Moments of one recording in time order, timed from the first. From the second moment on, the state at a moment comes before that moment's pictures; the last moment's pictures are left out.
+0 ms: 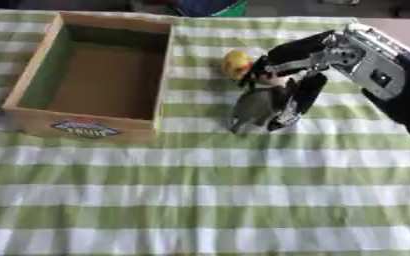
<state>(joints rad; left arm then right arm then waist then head) -0.12 0.13 0.46 -1.98 0.21 -0.21 -0.04 -1.11 -0.68 0.63 -1.15 0.49 -0.42 0.74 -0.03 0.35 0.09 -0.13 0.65</state>
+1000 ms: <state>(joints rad) -0.12 0.12 0.46 -1.98 0.21 -0.21 -0.05 -1.11 -0.66 0.63 -1.20 0.42 -0.35 0.81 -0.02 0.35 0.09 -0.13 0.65</state>
